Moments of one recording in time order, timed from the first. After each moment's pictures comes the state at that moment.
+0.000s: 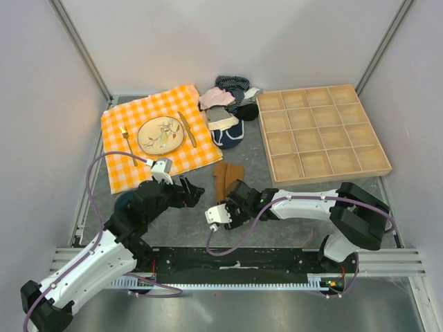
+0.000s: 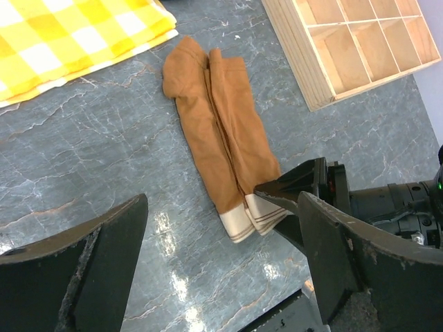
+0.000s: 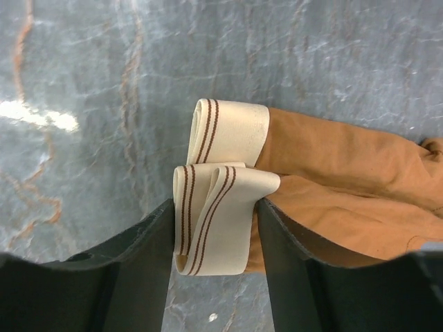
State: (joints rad) left arm -0.67 0.56 0.44 -0.25 -0.08 -0.58; right arm 1.06 1.57 0.80 -0.23 -0.14 -0.86
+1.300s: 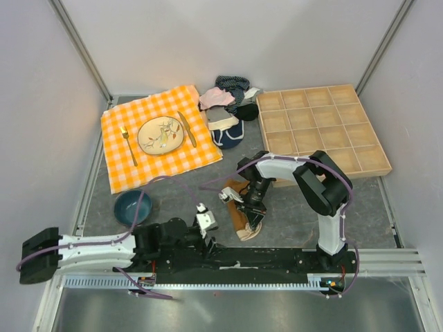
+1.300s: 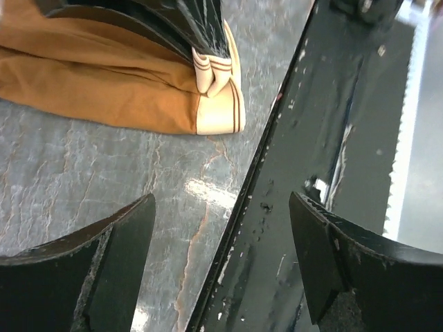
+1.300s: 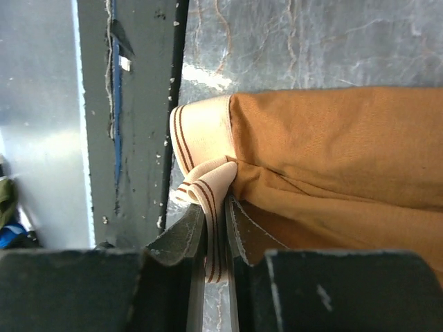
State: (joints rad) left arm -1.24 0.66 0.07 0.25 0.01 -0.24; right arm 0.73 1.96 1.19 -1.08 -0.78 -0.98
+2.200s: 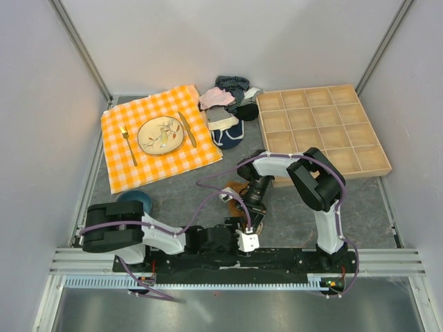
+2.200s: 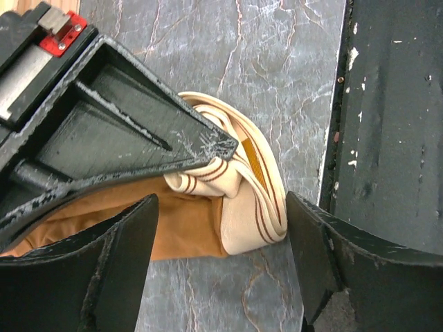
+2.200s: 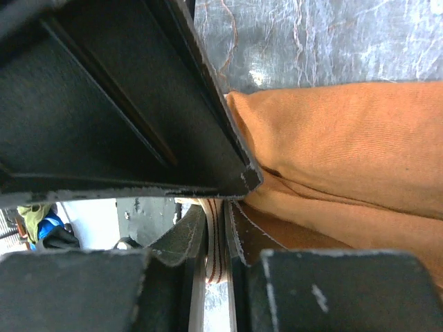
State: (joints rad) left arm -1.45 1.52 0.38 0.66 -0.24 0.32; right arm 0.71 2.04 1.24 -1.19 -0.82 -0.99
